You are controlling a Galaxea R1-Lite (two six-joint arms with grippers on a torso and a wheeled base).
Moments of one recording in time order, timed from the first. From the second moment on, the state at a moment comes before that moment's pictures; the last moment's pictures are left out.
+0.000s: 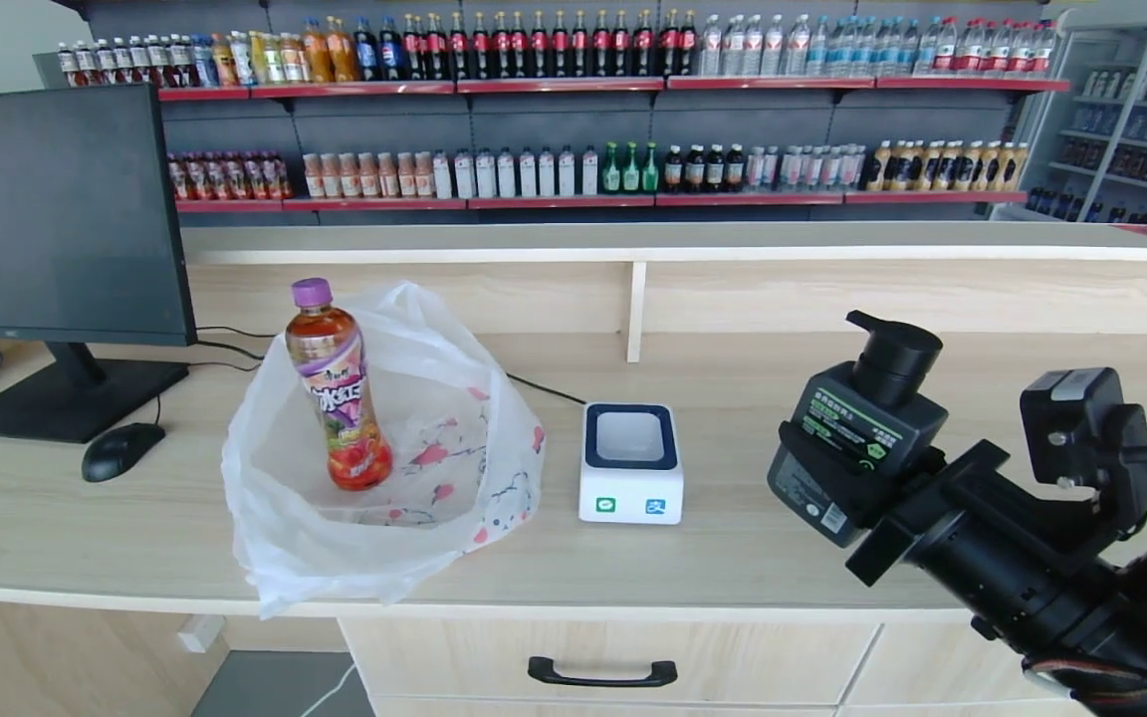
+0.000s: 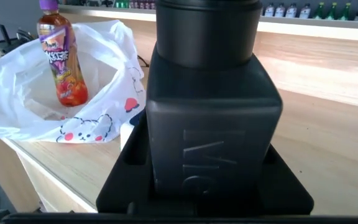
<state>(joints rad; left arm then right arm) 0.00 0.00 0.00 0.01 0.00 -0.02 0.63 1.61 -0.22 -1.57 -0.08 -0.04</state>
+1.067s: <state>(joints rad) 0.00 0.00 0.00 0.01 0.00 -0.02 0.46 1.82 -0.44 -1.57 0.41 -0.50</state>
